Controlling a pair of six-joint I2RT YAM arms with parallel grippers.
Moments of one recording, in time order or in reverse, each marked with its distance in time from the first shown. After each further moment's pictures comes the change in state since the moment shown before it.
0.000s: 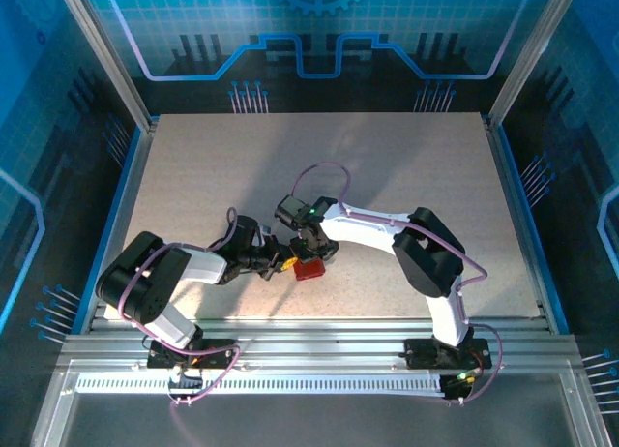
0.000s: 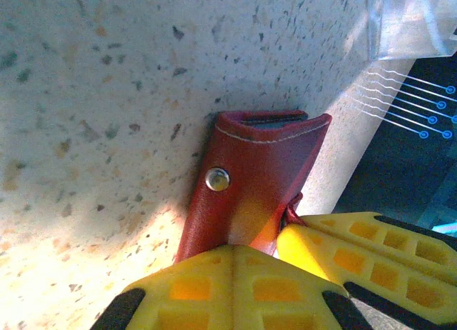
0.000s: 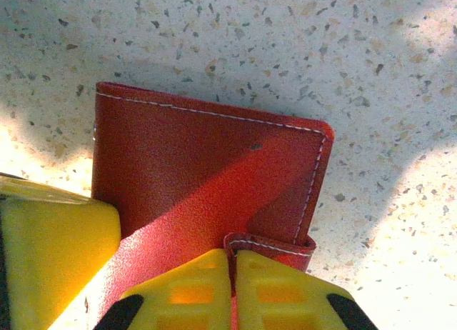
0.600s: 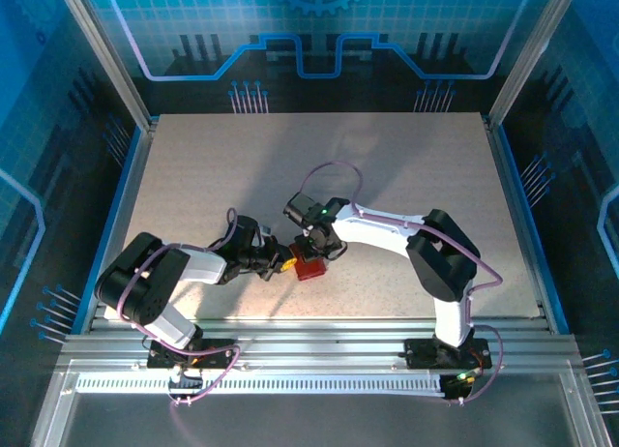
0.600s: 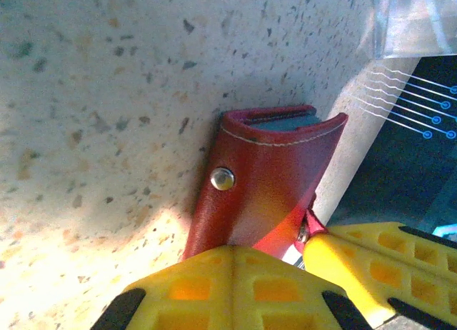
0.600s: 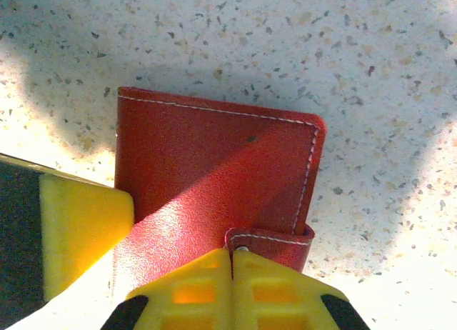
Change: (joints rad) left arm 0.001 -0.009 0.002 -0.030 0.000 0.005; right arm -0.033 -0.095 -0.109 0.103 -0.062 0.001
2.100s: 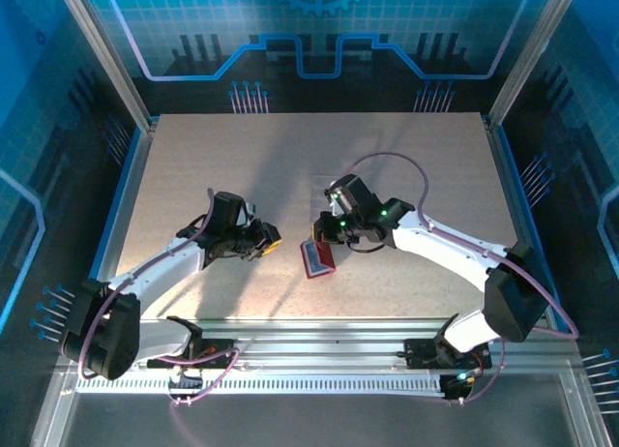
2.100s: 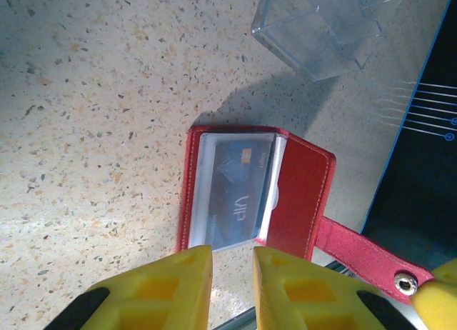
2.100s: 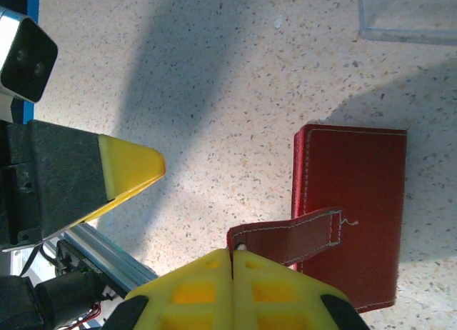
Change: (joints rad) left arm 0.078 -0.327 0.238 -0.661 -0.106 0.288; right arm -0.119 -0.422 -0.255 0.264 -0.264 0.242
